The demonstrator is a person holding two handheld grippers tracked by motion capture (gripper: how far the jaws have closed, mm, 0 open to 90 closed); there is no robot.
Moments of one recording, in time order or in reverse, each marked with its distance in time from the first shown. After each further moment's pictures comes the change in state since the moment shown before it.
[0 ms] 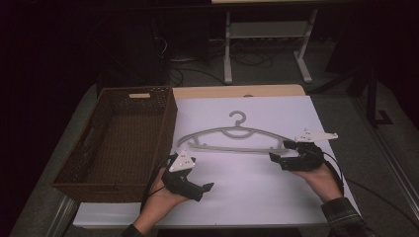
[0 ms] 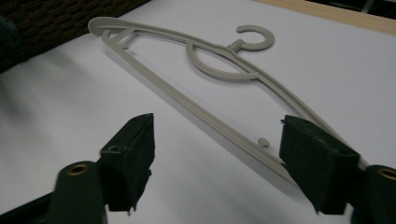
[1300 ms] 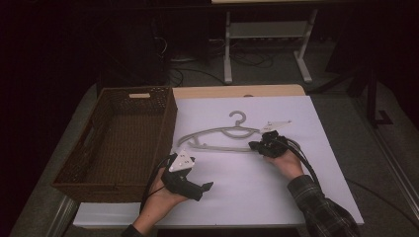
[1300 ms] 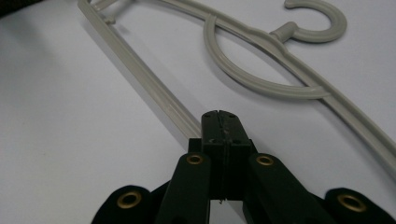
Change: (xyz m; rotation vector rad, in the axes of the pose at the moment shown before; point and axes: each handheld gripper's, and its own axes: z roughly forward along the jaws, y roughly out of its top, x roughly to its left) left arm 0.001 0.000 -0.001 0.000 0.015 -0.004; right arm 0.004 0.019 0.099 0.148 0.069 -0.083
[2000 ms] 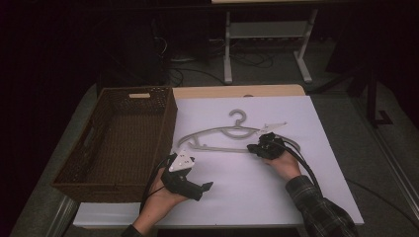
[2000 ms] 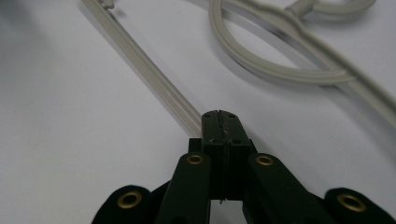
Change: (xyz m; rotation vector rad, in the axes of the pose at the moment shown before) left arm 0.000 0.000 0.000 0.005 0.005 -0.003; right arm 0.002 -0.004 0.010 0.034 0.009 -0.009
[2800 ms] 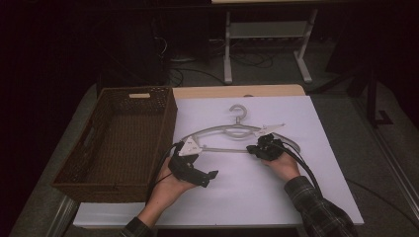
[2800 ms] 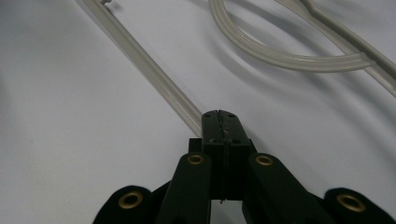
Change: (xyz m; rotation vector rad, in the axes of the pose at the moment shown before) left arm 0.013 0.034 0.022 0.061 0.024 -0.029; right arm 0.004 -0.001 0.002 0.011 -0.014 -0.012
